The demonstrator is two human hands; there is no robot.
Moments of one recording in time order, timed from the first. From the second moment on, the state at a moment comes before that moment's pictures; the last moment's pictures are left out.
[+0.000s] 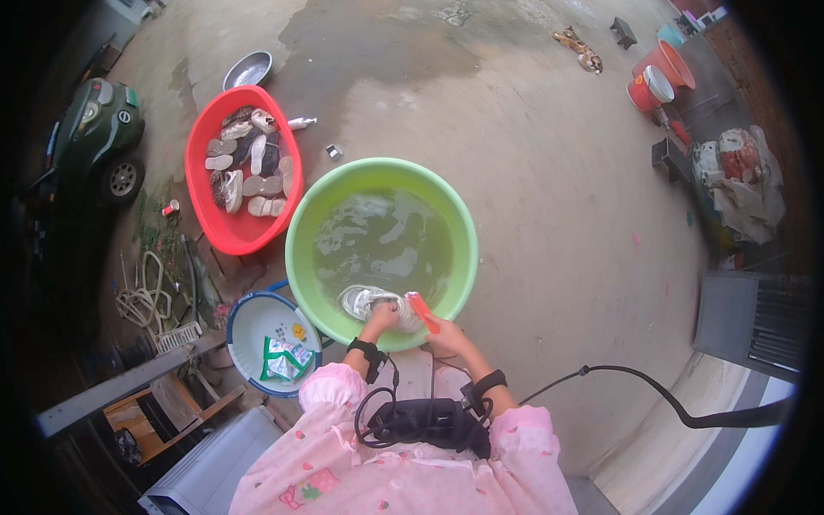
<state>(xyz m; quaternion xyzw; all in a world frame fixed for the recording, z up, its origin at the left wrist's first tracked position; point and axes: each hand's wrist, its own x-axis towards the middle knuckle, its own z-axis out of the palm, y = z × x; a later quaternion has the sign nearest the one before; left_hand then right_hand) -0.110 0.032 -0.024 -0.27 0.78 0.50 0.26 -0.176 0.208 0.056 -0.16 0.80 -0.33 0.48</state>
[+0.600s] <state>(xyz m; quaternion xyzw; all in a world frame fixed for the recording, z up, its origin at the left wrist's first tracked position) -0.111 0.015 -0.012 -0.39 0.32 0.86 0.10 -0.146 0.213 0.125 -0.29 0.87 -0.26 0.32</state>
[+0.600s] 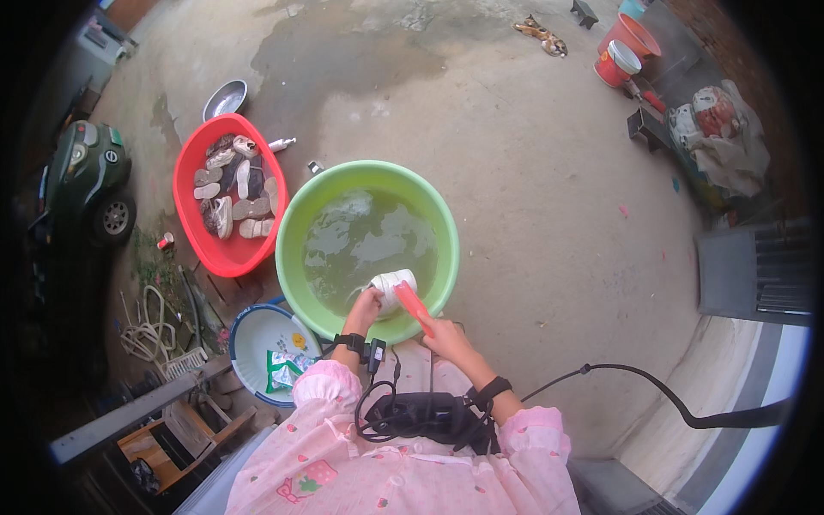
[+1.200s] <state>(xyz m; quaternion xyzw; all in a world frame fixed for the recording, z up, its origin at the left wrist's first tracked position) -0.091 0.020 0.018 -0.42 0.20 0.88 -0.01 -0.130 0.154 0.106 -0.35 0.89 -0.18 0.22</state>
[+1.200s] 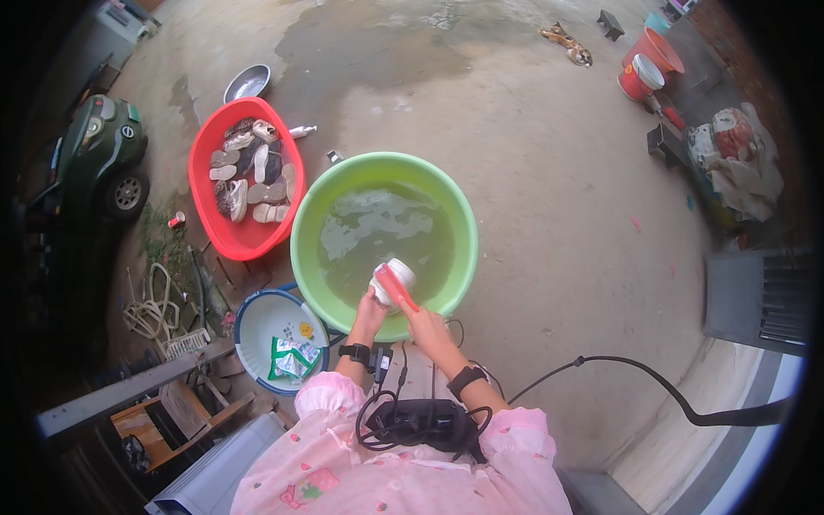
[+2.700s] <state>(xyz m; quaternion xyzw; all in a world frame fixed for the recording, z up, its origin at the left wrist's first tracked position) -0.028 0.072 -0.047 -0.43 0.28 0.86 0.08 -0.132 0.143 0.090 -0.39 0.84 -0.06 0.38</state>
